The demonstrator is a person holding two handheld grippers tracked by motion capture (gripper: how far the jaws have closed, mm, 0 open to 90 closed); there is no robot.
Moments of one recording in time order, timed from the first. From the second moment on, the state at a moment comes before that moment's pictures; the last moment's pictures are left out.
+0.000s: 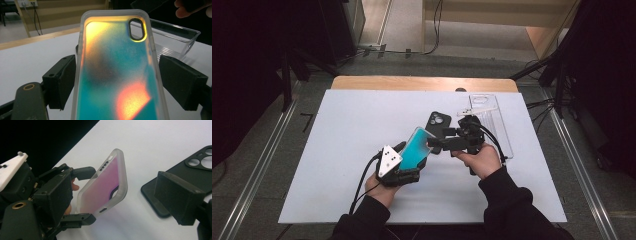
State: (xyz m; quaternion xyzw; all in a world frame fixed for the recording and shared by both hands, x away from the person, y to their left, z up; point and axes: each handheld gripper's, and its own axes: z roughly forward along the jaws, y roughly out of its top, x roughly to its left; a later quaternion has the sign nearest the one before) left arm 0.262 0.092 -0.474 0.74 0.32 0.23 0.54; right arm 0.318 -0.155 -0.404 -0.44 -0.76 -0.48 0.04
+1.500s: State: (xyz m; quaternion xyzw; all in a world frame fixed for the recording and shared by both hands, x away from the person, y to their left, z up) left arm 0.265 0.091 -0.462 0.76 0.34 0.15 0.54; right arm 0.327 -0.151 -0.403 -0.48 -0.74 -0.47 0.10
